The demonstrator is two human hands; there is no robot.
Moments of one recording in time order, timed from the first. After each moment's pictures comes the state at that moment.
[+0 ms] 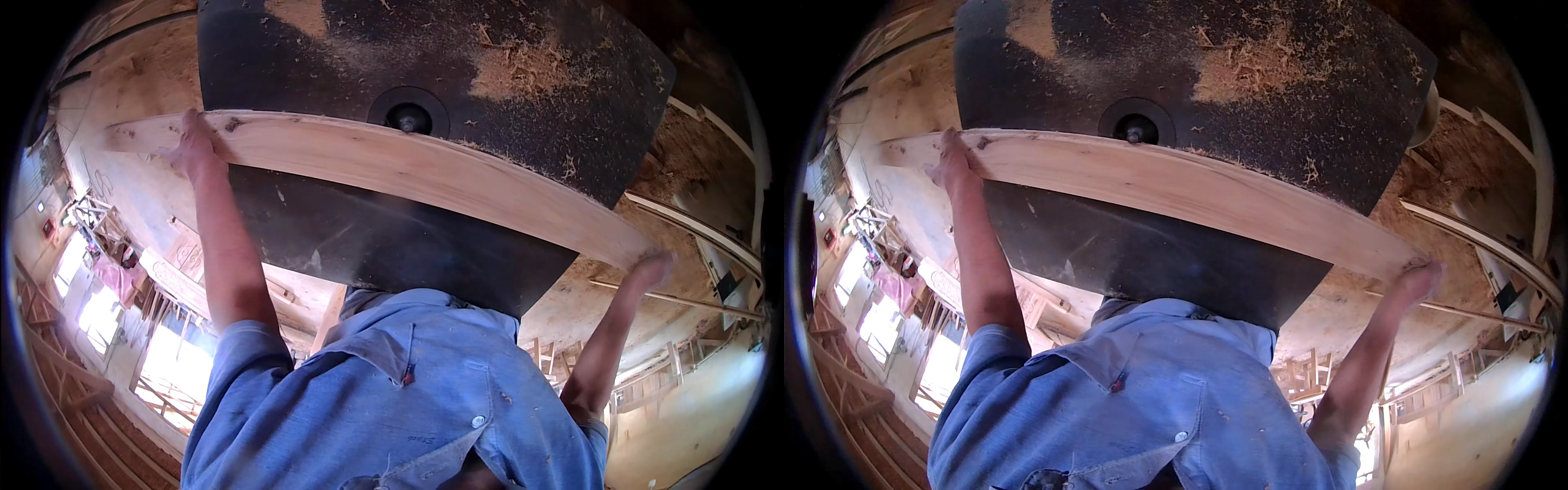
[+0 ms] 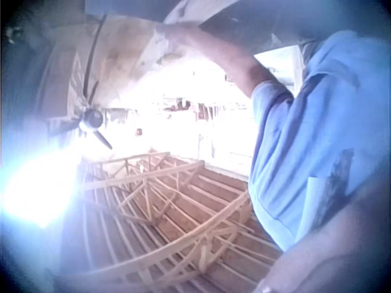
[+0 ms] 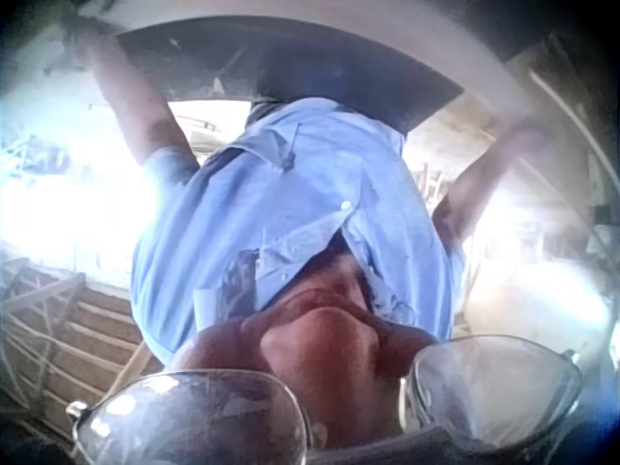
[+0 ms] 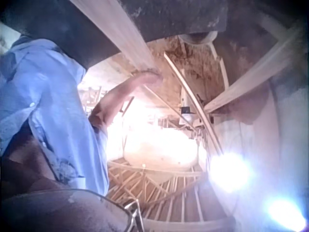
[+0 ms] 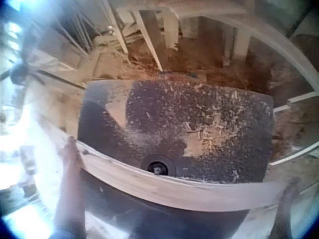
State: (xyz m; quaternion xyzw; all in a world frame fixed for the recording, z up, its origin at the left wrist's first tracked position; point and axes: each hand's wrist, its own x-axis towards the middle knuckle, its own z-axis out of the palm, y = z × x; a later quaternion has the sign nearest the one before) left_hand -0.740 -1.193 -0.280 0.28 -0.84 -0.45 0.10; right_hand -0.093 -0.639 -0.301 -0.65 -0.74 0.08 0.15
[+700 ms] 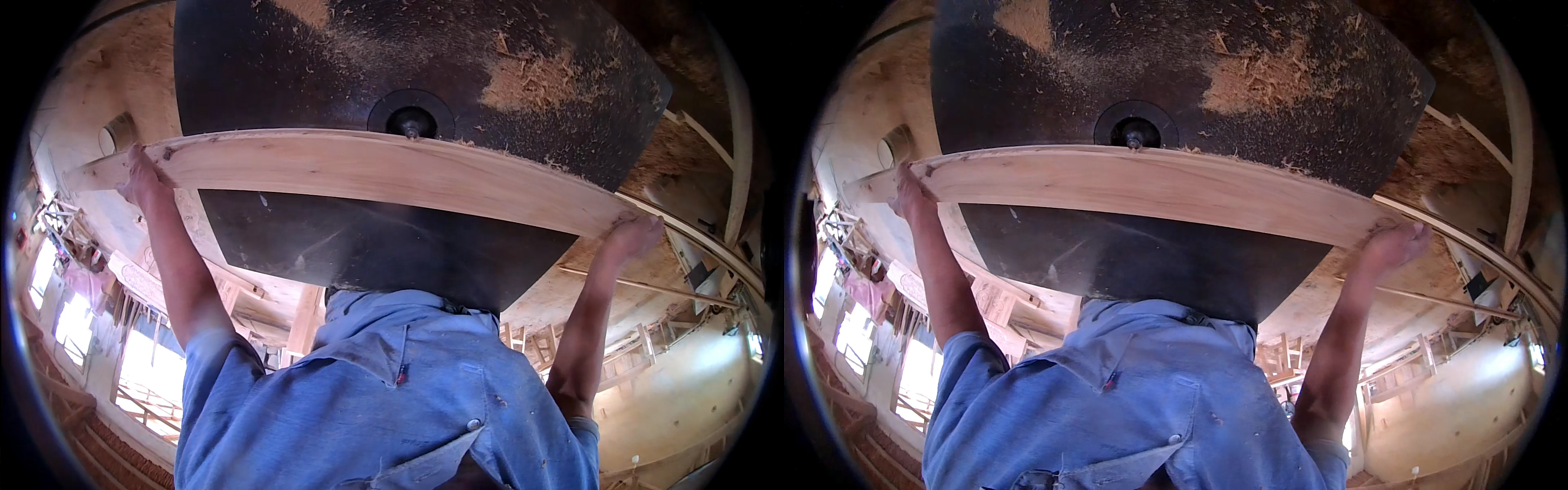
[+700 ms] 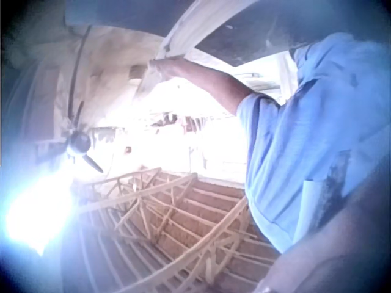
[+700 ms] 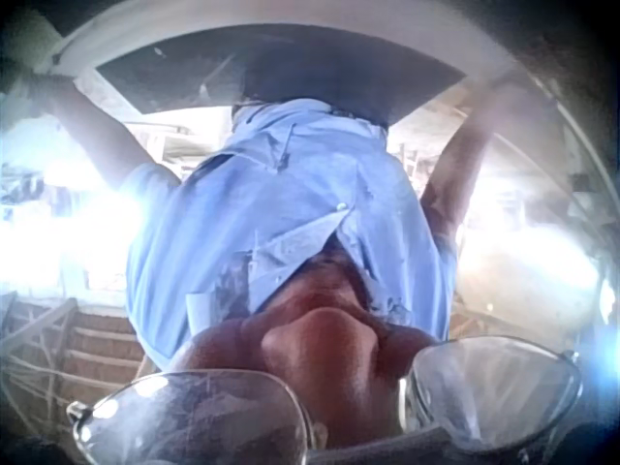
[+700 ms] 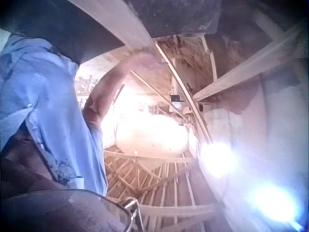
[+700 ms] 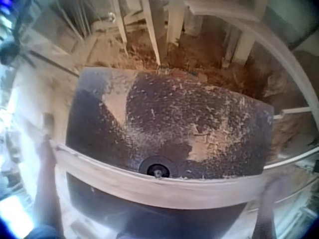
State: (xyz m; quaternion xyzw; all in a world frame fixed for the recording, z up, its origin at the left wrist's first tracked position) left_hand -0.767 -1.282 -0.276 0.36 -0.80 -0.48 0.12; right_hand -0.286 -0.703 -0.258 -0.65 -0.74 0.06 0.17
